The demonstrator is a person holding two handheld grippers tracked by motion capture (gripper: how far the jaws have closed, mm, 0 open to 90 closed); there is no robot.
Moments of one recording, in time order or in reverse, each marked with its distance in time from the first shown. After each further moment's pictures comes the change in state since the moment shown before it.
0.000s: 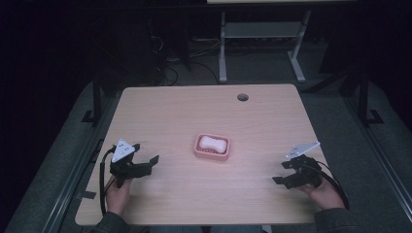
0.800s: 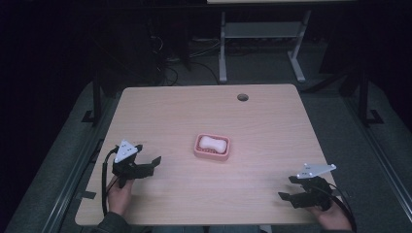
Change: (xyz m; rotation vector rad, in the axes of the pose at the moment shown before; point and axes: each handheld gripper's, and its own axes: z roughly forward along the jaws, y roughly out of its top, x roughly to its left) left arm -0.005 0.000 0.004 0.010 -0.019 0.004; right arm 0.029 -0.050 -0.013 -0.105 -0.032 0.050
